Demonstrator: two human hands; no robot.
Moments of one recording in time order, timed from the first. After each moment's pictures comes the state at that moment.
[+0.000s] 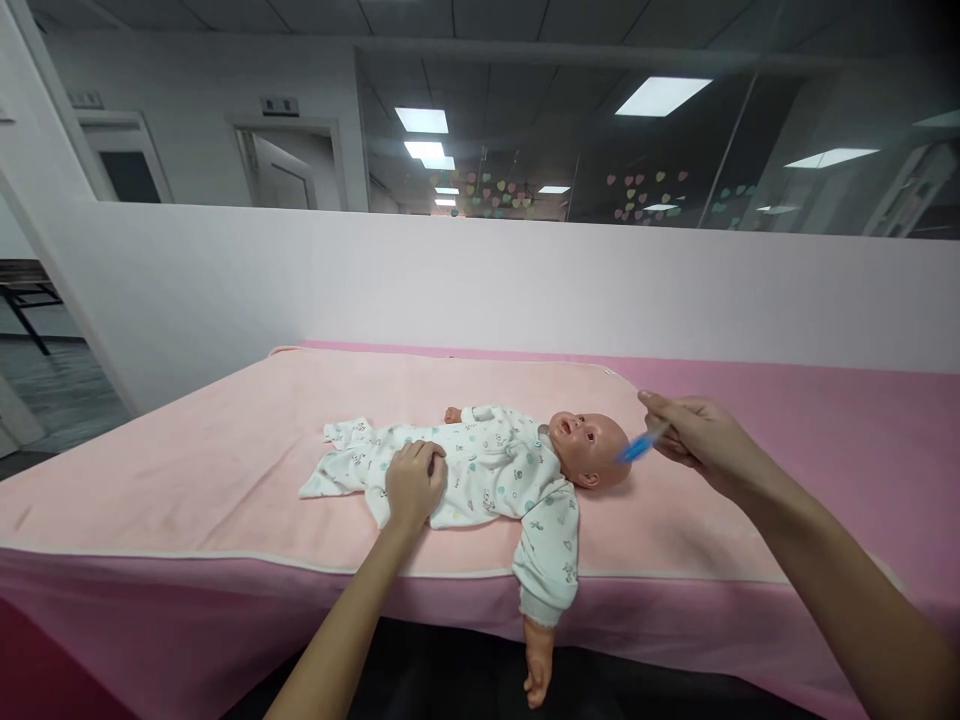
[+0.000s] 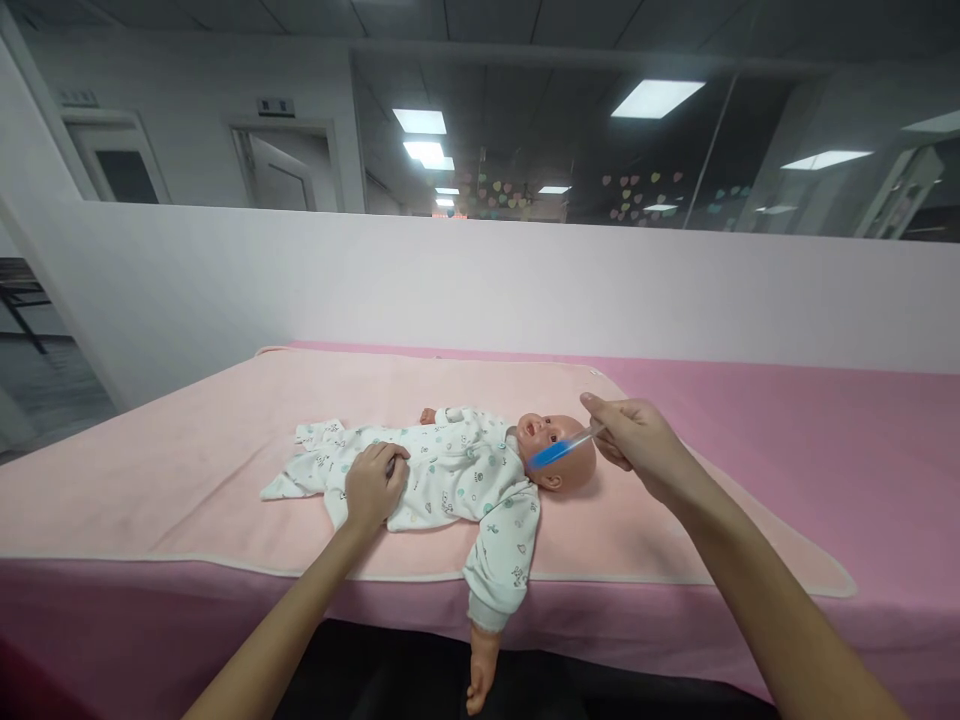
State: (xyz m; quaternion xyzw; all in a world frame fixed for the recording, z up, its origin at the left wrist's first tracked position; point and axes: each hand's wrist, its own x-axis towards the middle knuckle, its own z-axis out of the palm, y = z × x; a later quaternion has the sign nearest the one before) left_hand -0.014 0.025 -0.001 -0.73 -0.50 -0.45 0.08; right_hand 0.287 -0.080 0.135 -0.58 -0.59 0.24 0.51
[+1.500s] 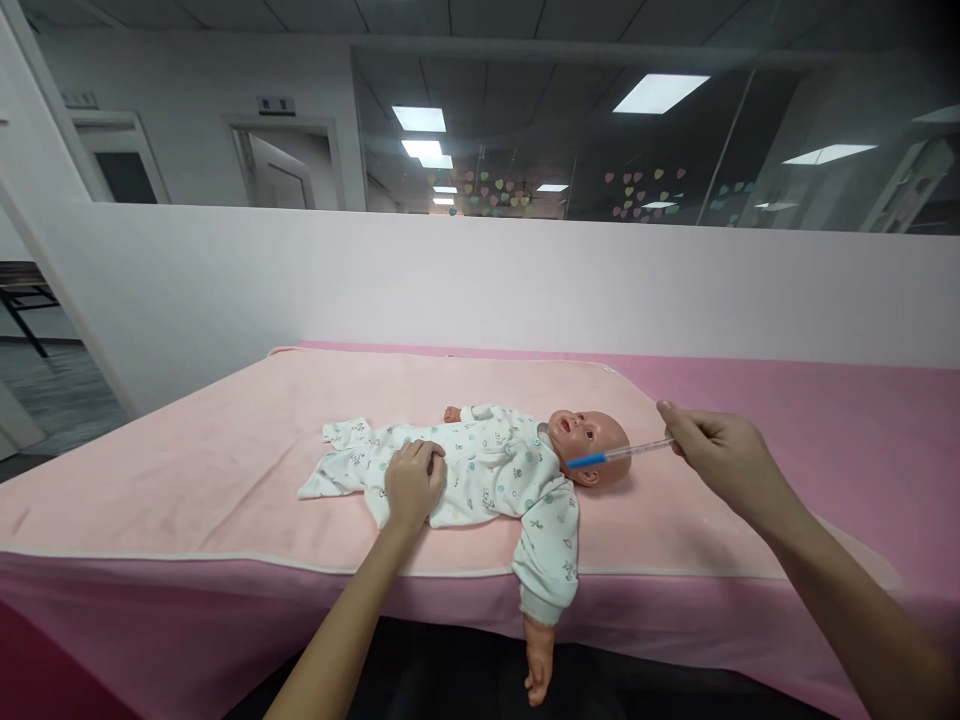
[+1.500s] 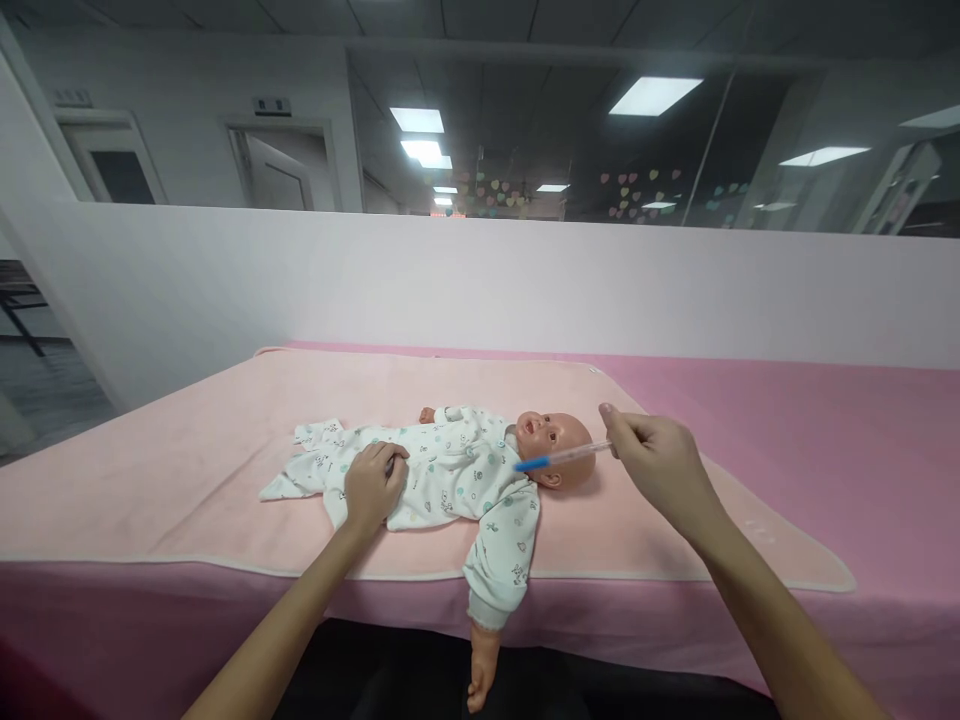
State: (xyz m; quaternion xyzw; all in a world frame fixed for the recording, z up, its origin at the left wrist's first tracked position) left_hand -0.014 0.026 -0.002 -0.73 -0.50 -0.45 0.08; right_hand 0.292 -0.099 0.125 -0.62 -0.55 0.22 0.51
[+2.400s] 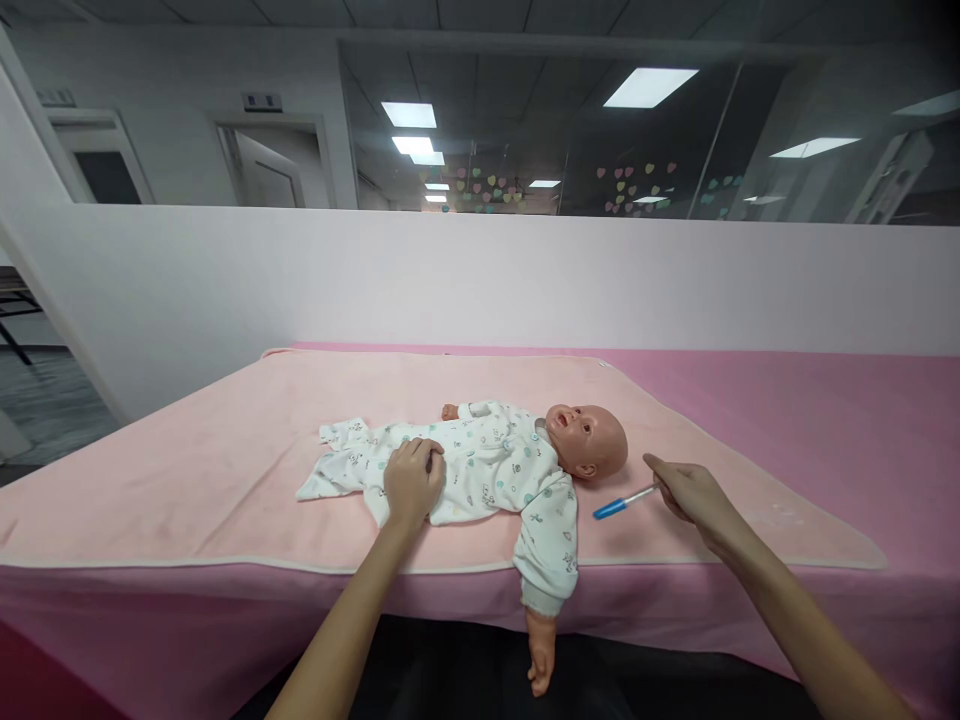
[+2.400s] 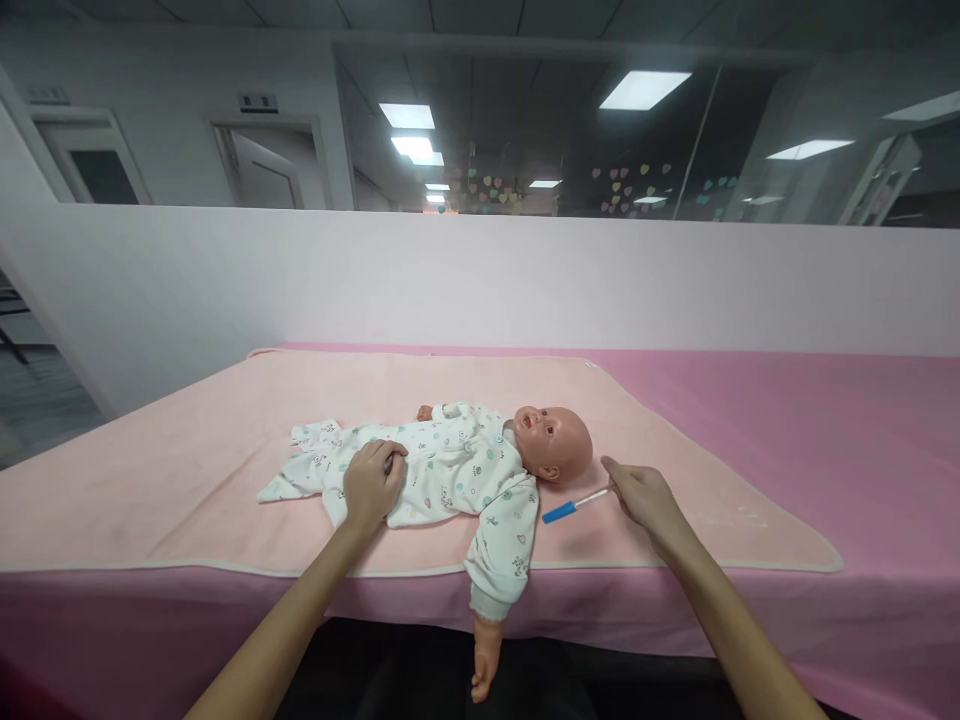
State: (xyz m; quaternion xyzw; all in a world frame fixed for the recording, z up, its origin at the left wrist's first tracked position) left_hand -0.014 0.026 -0.002 -0.74 -0.50 -0.45 0.09; right_hand 0.328 -0.078 0.025 -0.72 -0.45 0.24 0.48
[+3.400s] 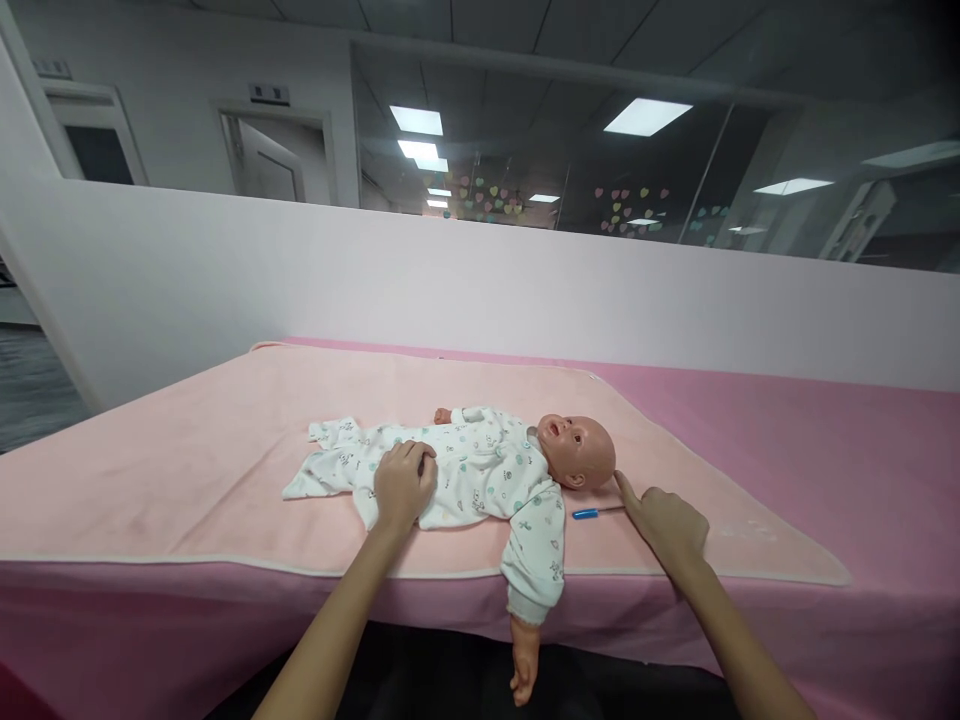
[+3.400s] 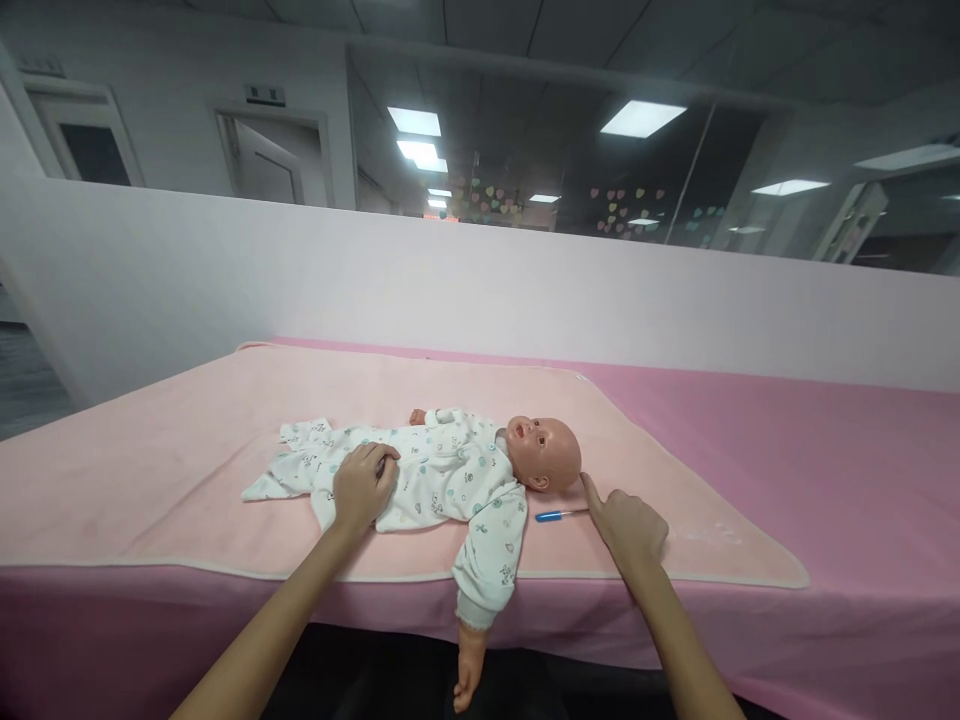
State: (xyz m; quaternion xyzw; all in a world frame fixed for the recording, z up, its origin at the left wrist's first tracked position) left_hand -0.015 0.027 -0.002 -0.73 -0.49 -0.46 0.10; right_hand 0.320 -0.067 0.001 -0.87 -0.44 -0.10 0.20
